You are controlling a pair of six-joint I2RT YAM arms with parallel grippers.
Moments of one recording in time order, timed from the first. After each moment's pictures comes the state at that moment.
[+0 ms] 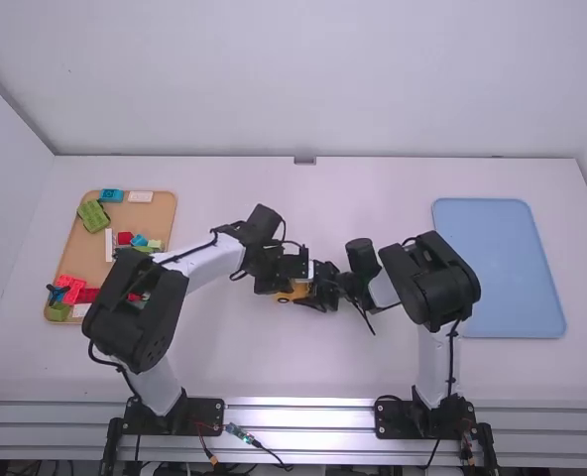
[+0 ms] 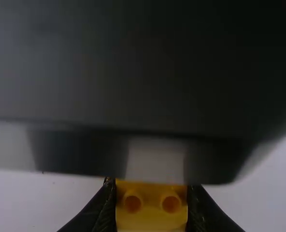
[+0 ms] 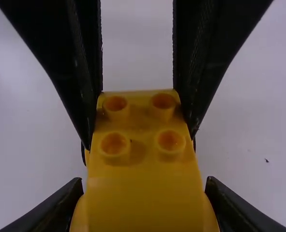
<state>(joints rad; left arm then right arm) -0.43 1.80 1.03 -0.52 0.41 1.07 0.40 2.11 0.65 0.66 -0.95 -0.74</state>
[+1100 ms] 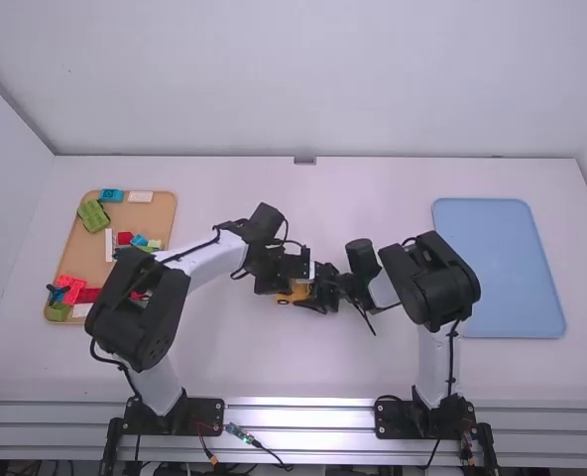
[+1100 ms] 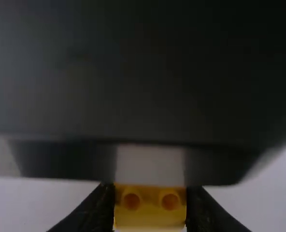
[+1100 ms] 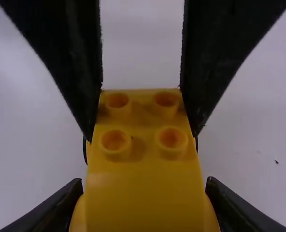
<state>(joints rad) -0.44 1.81 1.07 -0.59 0.40 1.07 0.40 2.11 0.65 0.65 -0.96 -0.75</state>
